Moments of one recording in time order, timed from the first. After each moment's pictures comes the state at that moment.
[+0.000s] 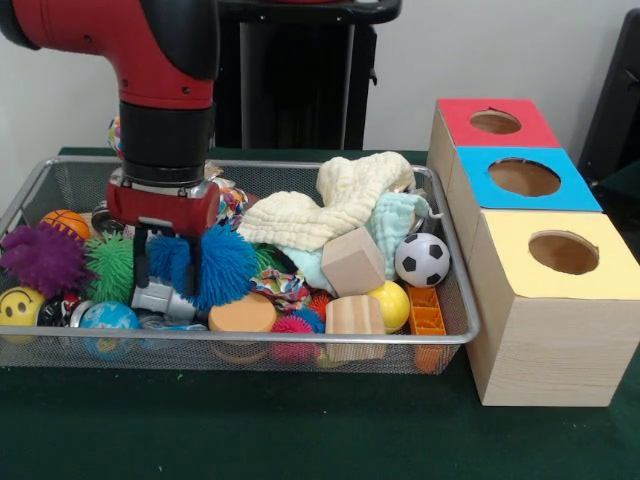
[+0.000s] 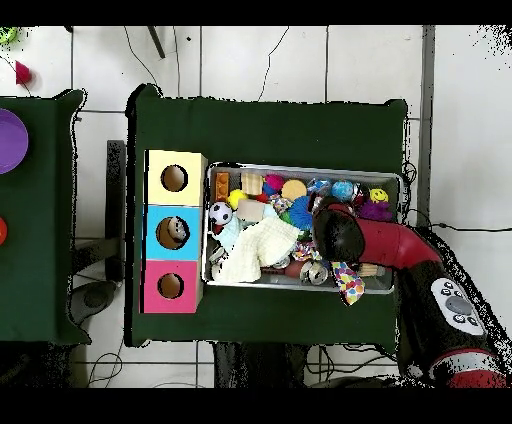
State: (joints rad) arm -0.61 -0.50 0.17 1.59 -0.41 0.20 1.83
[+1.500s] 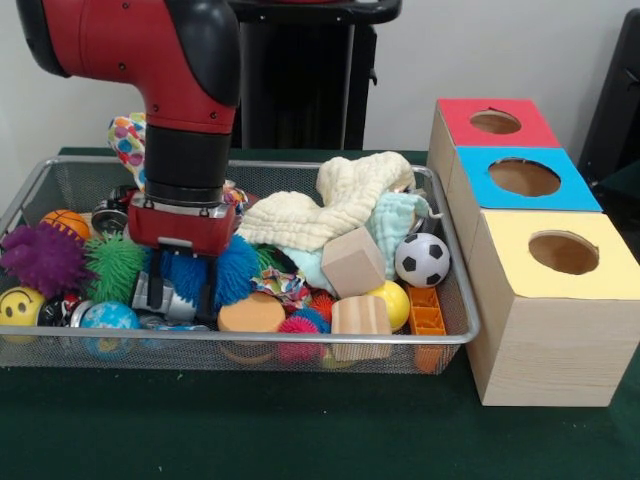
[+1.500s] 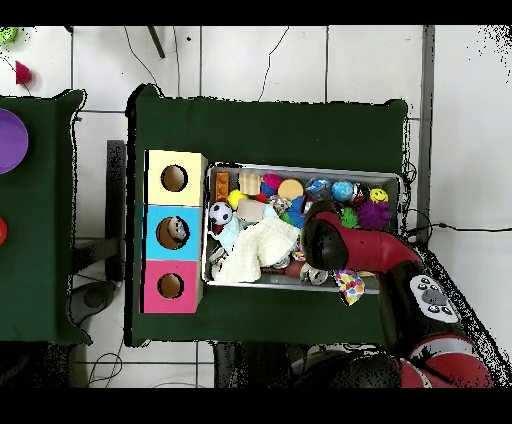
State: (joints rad) arm -0.55 -0.43 0.09 1.59 -0.45 -0.01 1.83
